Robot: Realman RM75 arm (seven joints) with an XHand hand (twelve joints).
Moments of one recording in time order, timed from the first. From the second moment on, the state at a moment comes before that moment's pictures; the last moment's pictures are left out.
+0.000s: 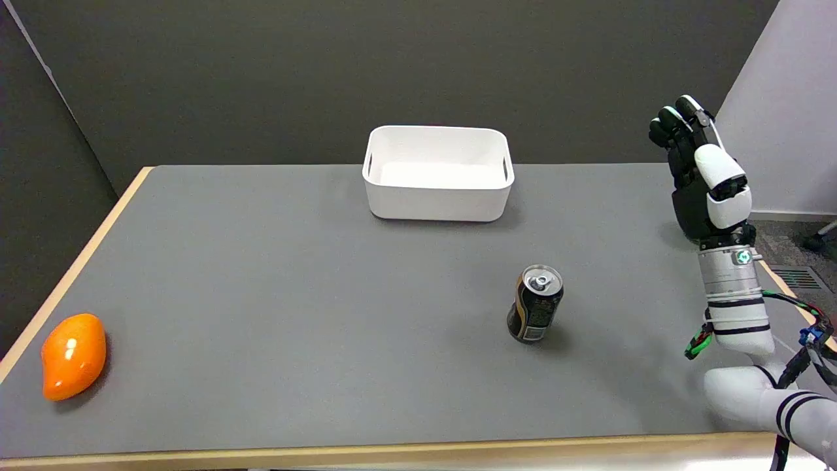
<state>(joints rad) 0.08 -0.90 -1.83 0.69 0.75 1.36 1.76</state>
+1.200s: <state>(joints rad) 0.05 -0.86 -1.77 0.63 0.29 1.45 1.64</state>
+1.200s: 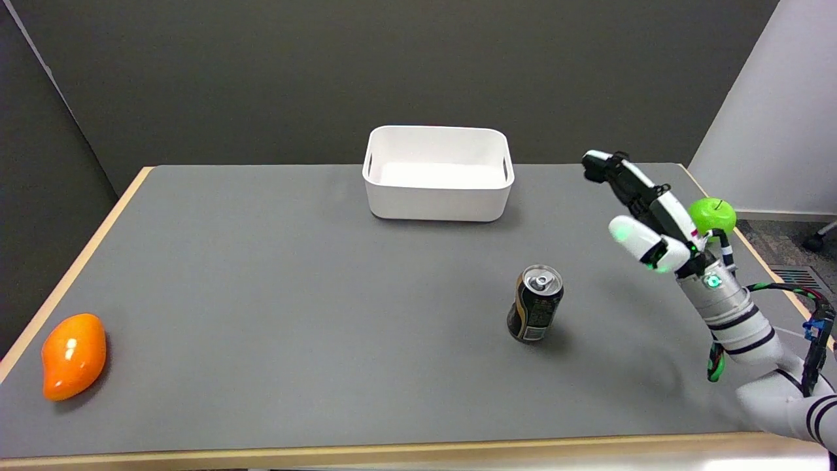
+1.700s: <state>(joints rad) -0.05 -0.88 -1.72 0.63 0.15 1.56 1.62</state>
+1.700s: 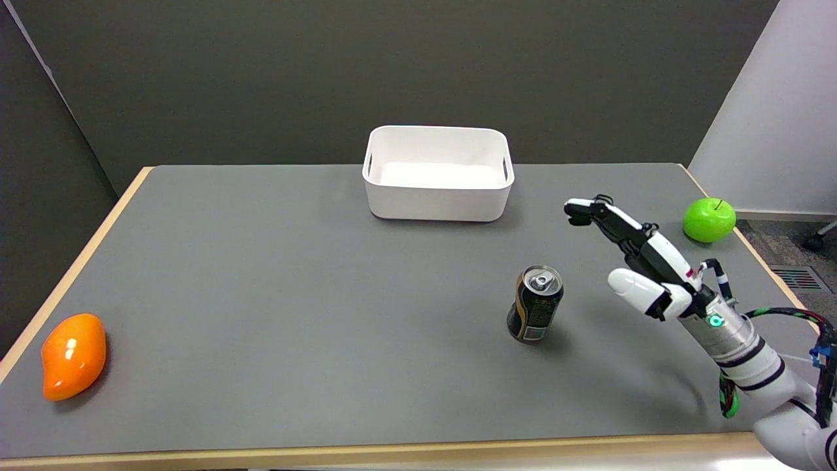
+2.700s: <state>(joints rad) -0.10 -0.93 -1.70 0.58 0.15 1.40 1.99</state>
